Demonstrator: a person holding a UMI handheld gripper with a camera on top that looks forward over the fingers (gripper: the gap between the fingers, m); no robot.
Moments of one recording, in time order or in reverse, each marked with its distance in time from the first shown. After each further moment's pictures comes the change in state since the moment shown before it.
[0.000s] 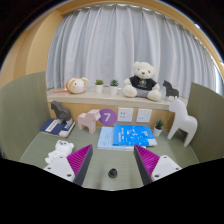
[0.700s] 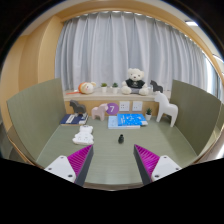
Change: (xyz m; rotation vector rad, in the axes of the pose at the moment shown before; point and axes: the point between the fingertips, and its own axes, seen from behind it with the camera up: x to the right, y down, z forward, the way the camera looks) arm -0.051 0.052 -0.240 -0.012 0.024 0.071
